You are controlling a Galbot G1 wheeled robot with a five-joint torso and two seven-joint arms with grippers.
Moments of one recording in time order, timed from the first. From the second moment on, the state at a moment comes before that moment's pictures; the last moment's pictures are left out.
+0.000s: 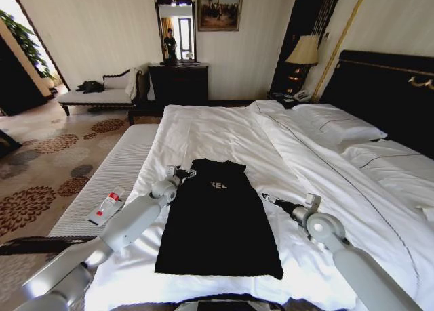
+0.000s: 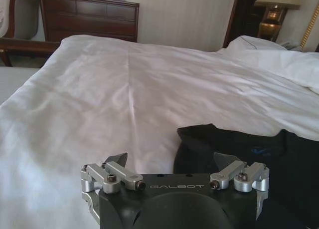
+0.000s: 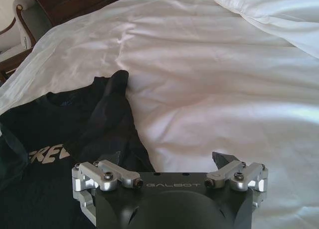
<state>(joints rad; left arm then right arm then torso) 0.44 -1.08 0.25 -1.24 -0.95 0.23 -0.25 -1.27 0.82 0.51 1.89 1.27 -0.50 0.34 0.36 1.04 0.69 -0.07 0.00</state>
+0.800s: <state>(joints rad) 0.31 -1.42 0.14 -0.75 -0.85 0.15 -0.05 -1.28 0.80 0.53 1.88 1.28 -0.50 0.35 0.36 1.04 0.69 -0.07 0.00</state>
